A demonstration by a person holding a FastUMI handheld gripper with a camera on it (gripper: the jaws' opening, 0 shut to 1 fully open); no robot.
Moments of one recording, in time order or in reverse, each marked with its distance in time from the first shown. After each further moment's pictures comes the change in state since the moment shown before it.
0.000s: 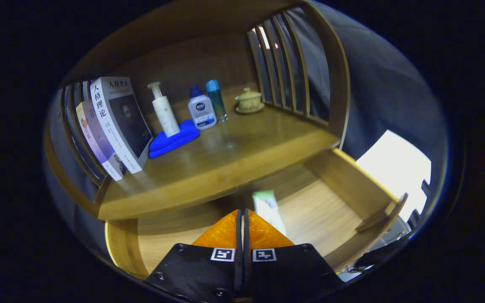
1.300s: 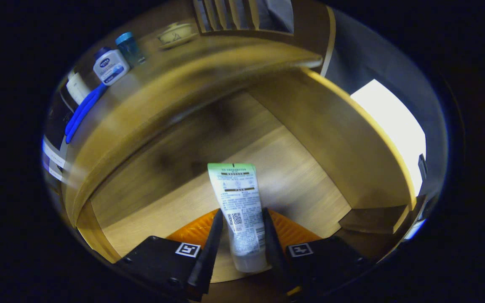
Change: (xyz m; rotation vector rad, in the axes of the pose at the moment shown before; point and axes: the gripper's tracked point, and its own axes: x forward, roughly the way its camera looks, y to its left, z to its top) arm 0.075 -0.083 -0.074 0.138 0.499 -0.108
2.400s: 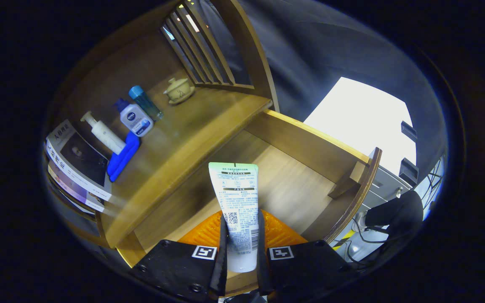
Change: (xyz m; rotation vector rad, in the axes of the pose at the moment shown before) arm -0.104 0.025 0.004 0.250 -0.289 0.126
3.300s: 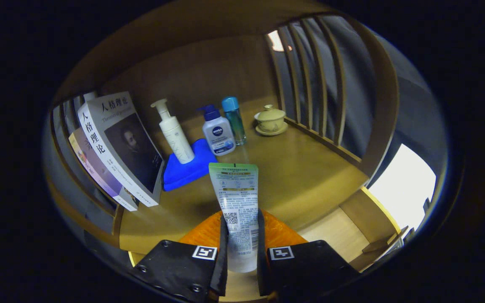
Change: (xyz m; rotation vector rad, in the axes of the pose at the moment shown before) arm 0.012 0.150 0.055 -0.390 -0.174 0.222
